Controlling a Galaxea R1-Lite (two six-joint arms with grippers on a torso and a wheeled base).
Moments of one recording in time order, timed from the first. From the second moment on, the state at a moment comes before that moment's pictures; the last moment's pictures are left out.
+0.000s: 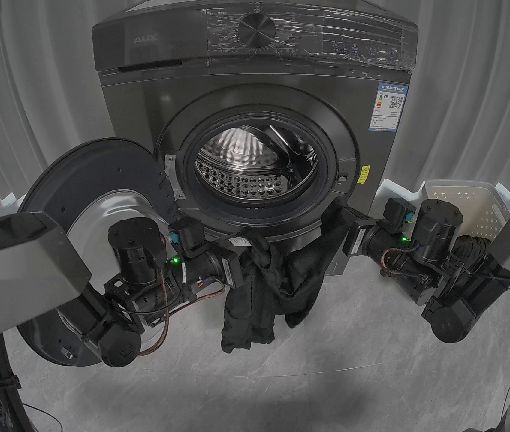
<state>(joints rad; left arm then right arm) -0.55 2.10 -0.72 -1.40 -0.21 -0.18 0.51 2.03 -0.71 -1.35 -0.14 0.20</state>
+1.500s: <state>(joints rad) -0.57 2.06 -0.78 -1.40 -0.21 -0.19 0.65 2.12 -0.55 -1.41 0.07 0.12</state>
